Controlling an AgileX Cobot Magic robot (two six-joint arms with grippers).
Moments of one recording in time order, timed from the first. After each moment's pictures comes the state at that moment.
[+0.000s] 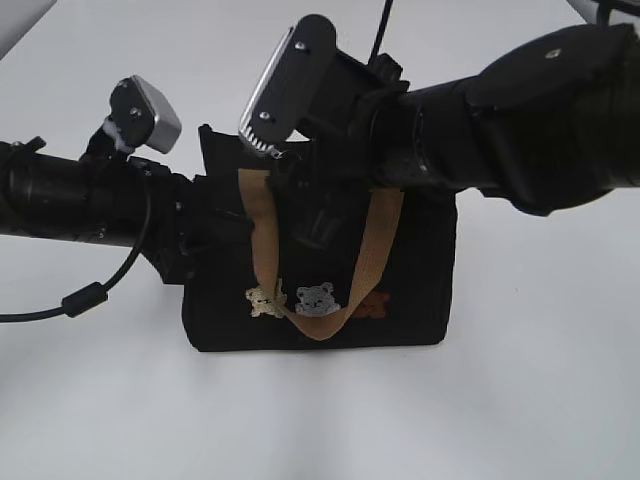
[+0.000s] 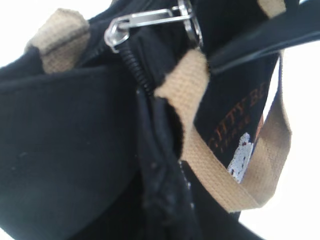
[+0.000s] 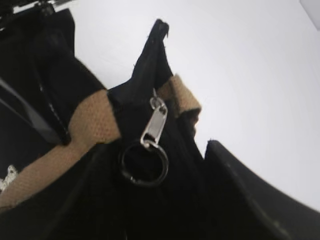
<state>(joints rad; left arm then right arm) -0.32 1.69 -0.77 -1.73 0.62 2.36 0.70 1.66 -0.98 1.39 -0.09 -2.01</state>
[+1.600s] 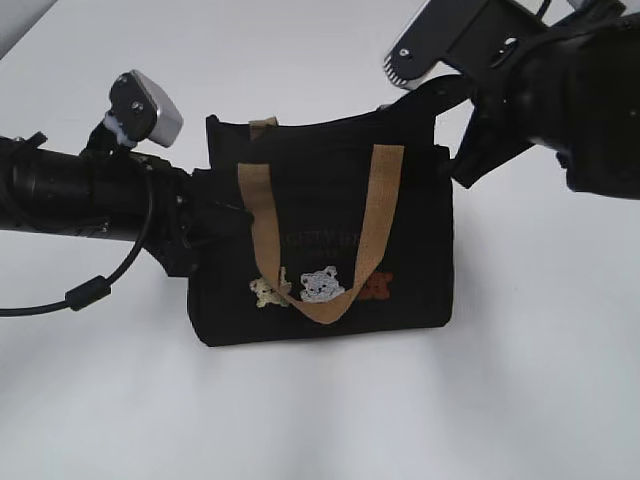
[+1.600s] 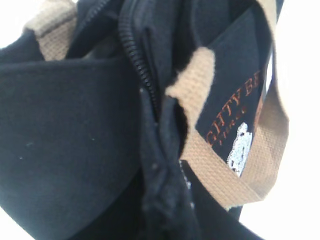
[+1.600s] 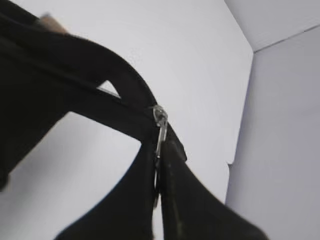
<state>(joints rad) -0.32 1.69 -0.78 -1.75 0.59 2.36 0.71 1.52 -0.92 1.85 -0.82 -2.38</state>
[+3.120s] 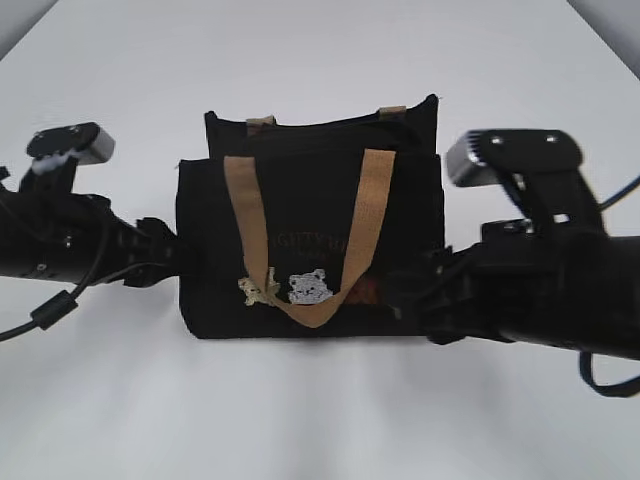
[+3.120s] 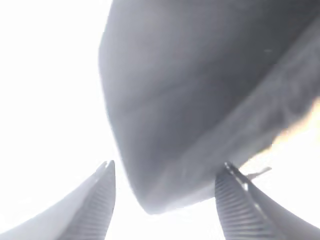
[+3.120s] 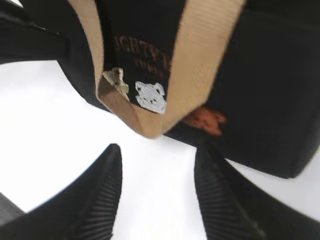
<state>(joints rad) -0.32 1.60 -0.65 -1.61 0.32 1.58 0.70 1.33 -0.52 1.84 -0.07 -1.46</state>
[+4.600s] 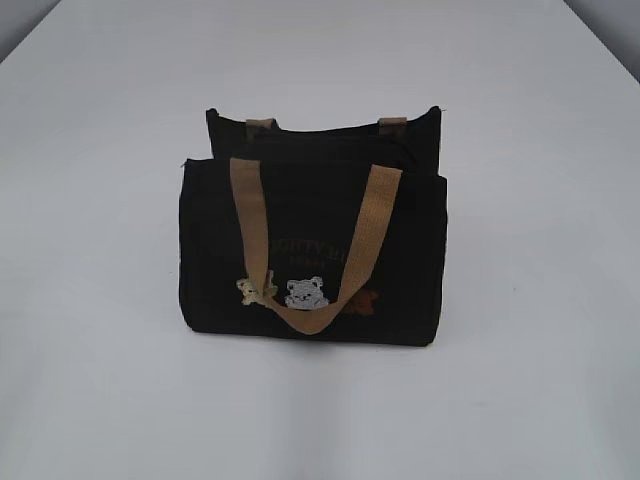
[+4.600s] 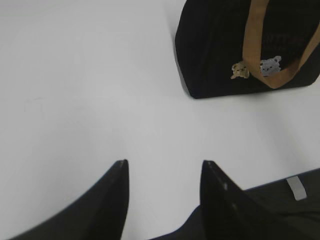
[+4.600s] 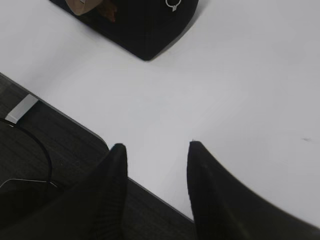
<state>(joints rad) -0.30 0.28 -0.62 -0.08 1.07 0.07 0.64 0.11 -0.51 -0.05 1.14 0.01</state>
